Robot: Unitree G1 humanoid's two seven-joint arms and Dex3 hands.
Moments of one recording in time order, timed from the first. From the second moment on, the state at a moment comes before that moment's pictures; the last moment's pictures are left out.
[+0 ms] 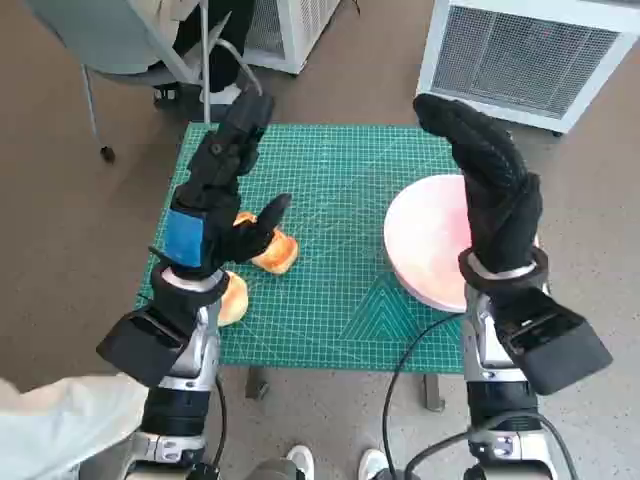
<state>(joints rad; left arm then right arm) -0.48 0.11 0.05 0.22 -0.11 -0.62 -0.21 -0.62 -0.08 -0.06 0.34 0.15 -0.74 0.24</state>
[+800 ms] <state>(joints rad) -0.48 0.11 0.05 0.22 -0.11 -0.62 -0.21 -0.62 -0.09 -0.07 0.36 0.15 -0.75 0.24</state>
